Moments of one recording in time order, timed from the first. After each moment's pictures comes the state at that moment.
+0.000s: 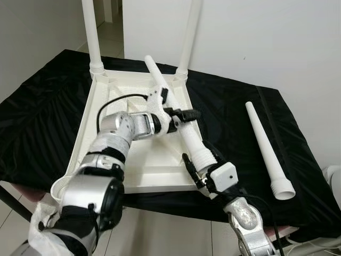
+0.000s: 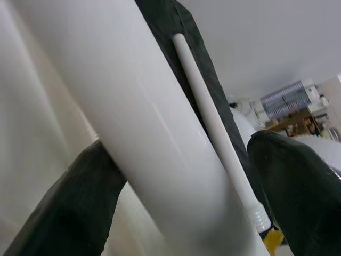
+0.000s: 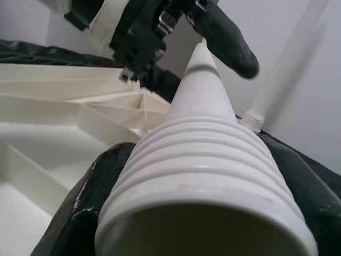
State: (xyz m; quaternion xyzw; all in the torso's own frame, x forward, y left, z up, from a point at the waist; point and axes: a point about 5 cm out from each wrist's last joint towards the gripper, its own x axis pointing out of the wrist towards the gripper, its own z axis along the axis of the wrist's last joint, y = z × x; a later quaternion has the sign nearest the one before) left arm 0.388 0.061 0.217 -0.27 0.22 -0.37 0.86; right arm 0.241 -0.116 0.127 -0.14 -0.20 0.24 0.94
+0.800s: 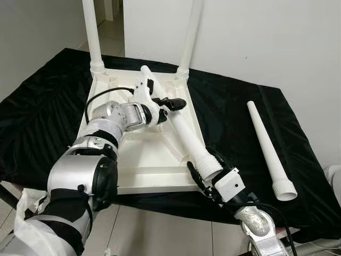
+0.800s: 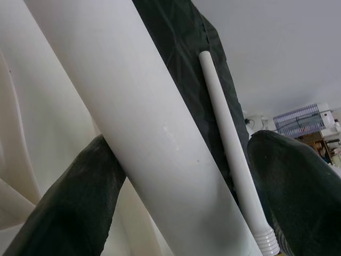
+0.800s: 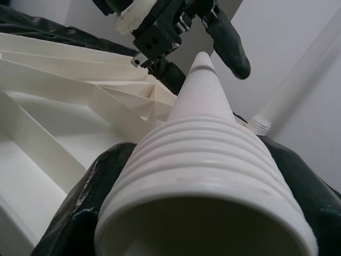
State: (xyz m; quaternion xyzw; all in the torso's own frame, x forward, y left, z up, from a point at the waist) left arm 0.400 0.069 0.217 -0.30 0.23 -0.32 0.87; right arm 0.231 -0.120 0.128 -0.21 -0.21 0.28 0.91
